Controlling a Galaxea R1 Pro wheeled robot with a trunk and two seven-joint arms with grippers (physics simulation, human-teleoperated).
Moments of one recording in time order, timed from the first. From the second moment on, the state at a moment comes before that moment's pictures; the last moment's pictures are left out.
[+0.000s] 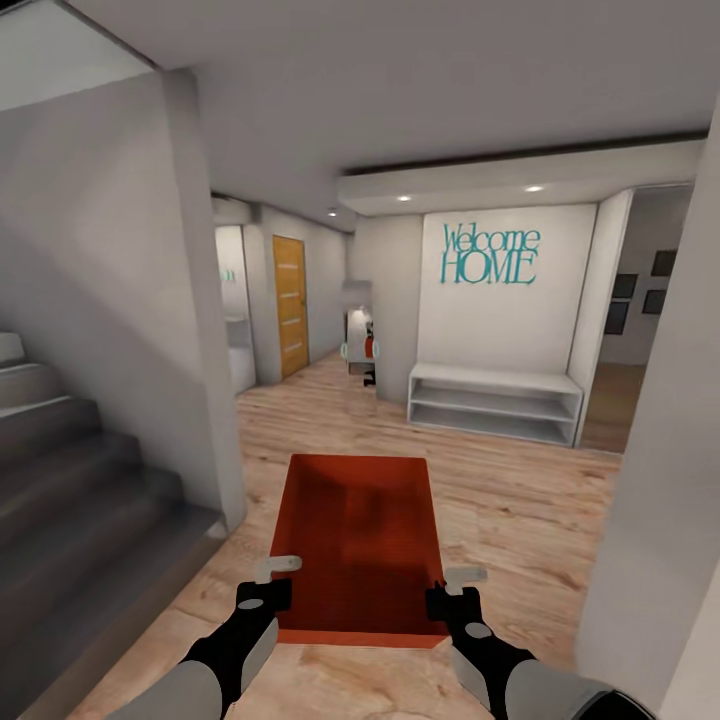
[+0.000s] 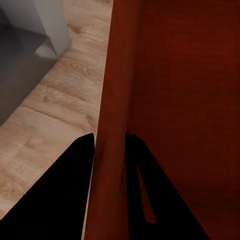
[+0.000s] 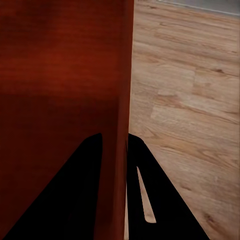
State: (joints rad) left arm -0.62 -0.13 -0.01 -0.31 0.01 0.03 0.26; right arm -0.68 0.10 0.47 -0.04 -0.39 -0.29 -0.15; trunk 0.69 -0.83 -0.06
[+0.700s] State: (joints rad) left arm -0.62 -0.13 -0.01 -0.31 0.01 0.03 0.26; right arm -0.68 0.10 0.47 -0.04 -0.39 -0.29 -0.15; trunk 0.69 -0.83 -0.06
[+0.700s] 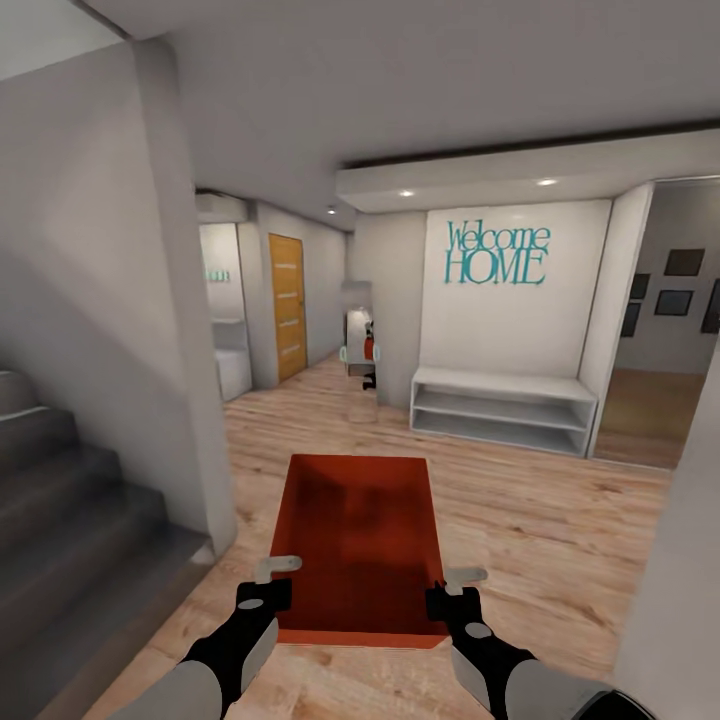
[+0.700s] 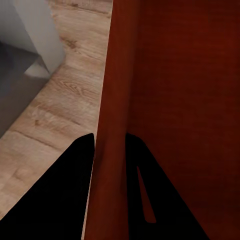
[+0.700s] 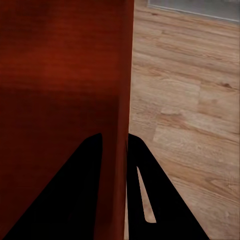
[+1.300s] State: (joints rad) left arm -0.62 -0.13 -0.01 -0.31 0.01 0.03 0.26; right arm -0.68 0.10 0.47 -0.04 -0.39 -0.29 -0.15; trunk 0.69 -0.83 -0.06
